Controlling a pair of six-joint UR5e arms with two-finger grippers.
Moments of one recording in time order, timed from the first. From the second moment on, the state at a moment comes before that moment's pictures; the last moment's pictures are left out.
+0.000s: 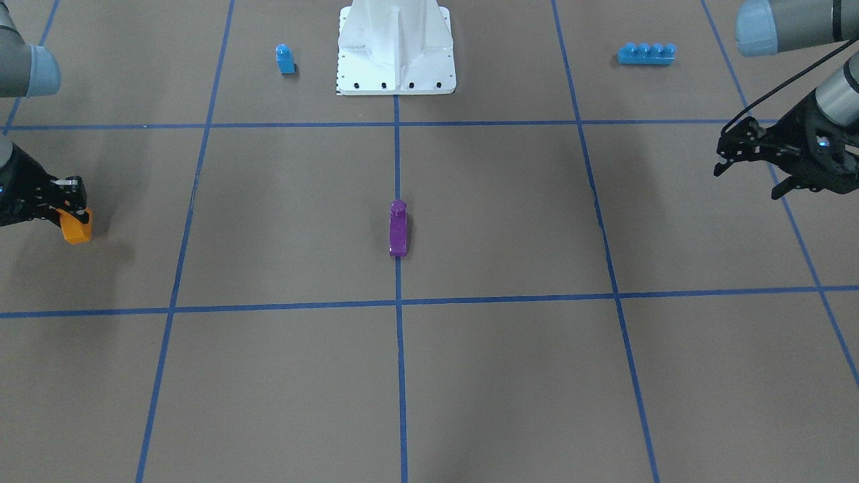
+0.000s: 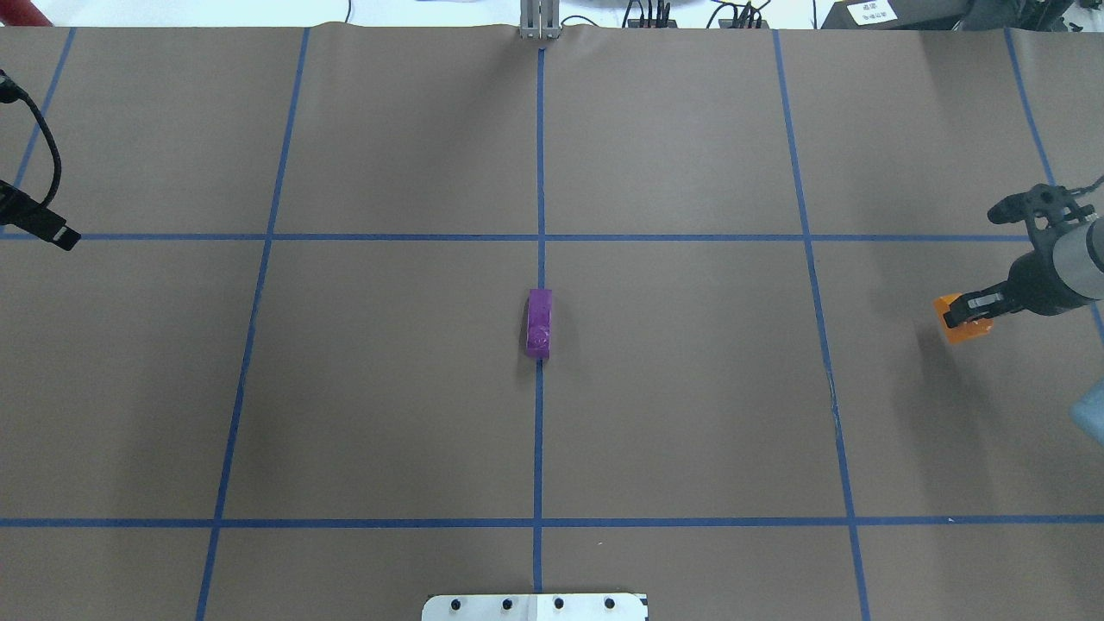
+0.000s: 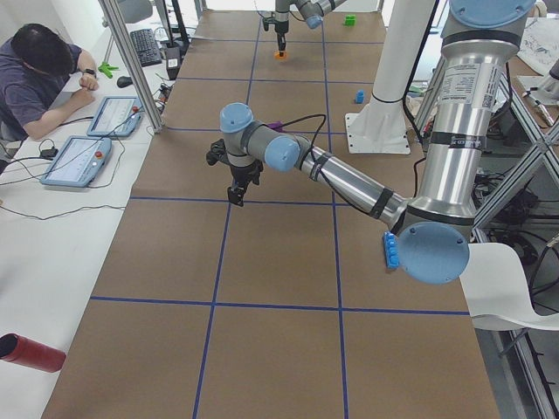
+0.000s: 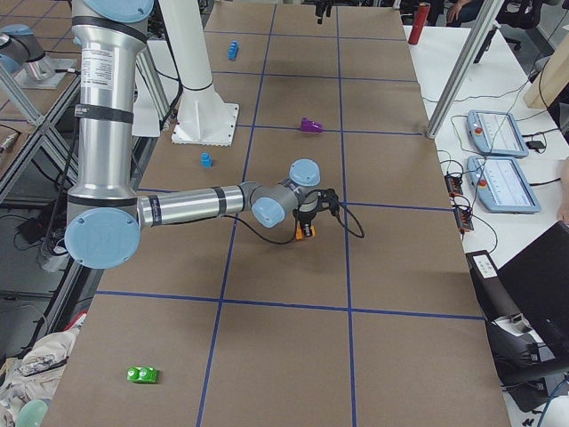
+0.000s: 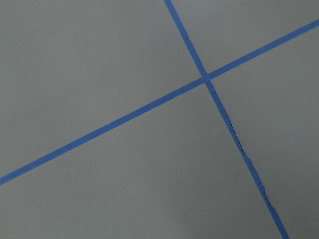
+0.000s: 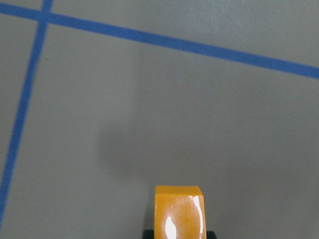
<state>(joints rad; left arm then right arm) -1.18 -1.69 -1.93 -1.52 -2.32 -0.10 0.98 -1.63 1.75 -1.07 2.19 0.61</state>
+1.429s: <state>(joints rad) -1.18 -1.67 -1.93 -1.53 -2.32 -0.21 0.61 -0.78 1.60 -1.67 2.05 1.03</state>
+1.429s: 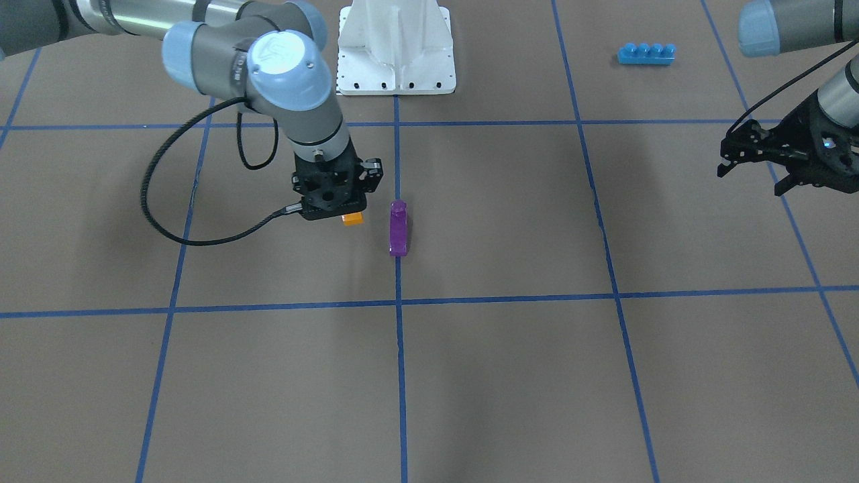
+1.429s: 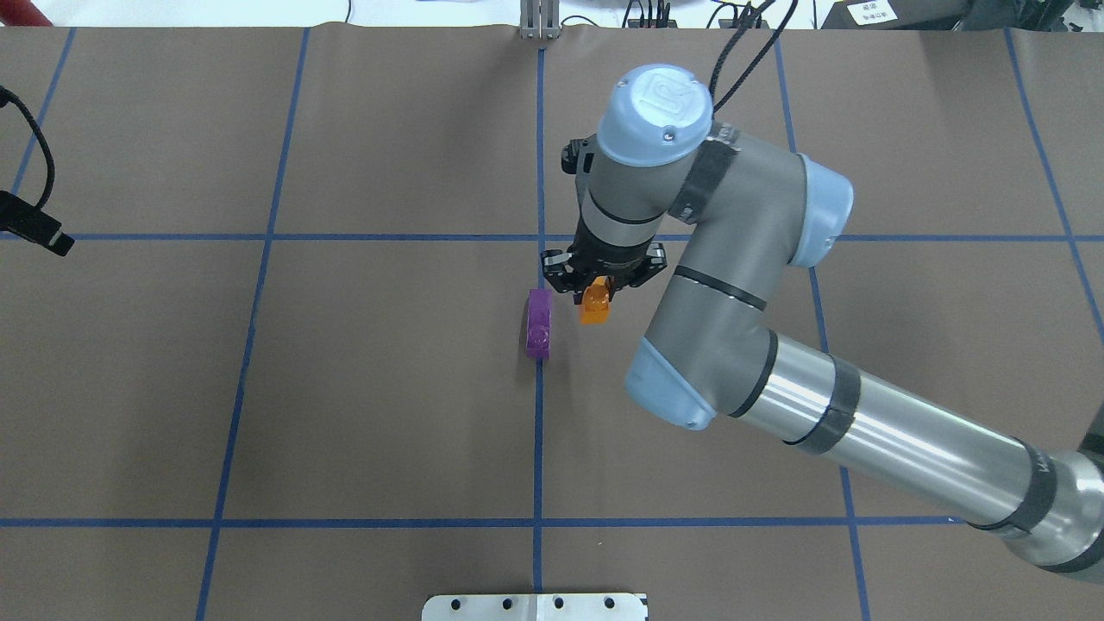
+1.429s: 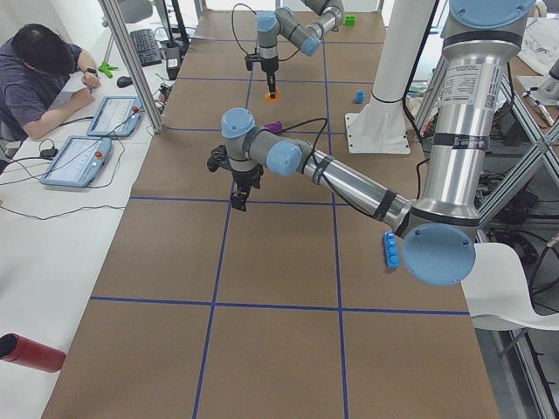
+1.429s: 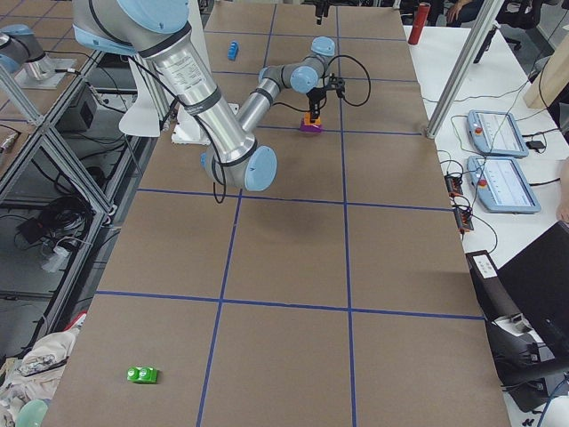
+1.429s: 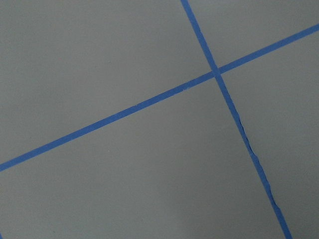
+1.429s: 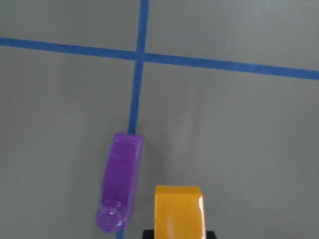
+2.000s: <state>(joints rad) -1.18 -1.66 -1.93 -1.54 -2.32 -0.23 0.56 -0.66 1.48 -1.67 2.00 1.13</state>
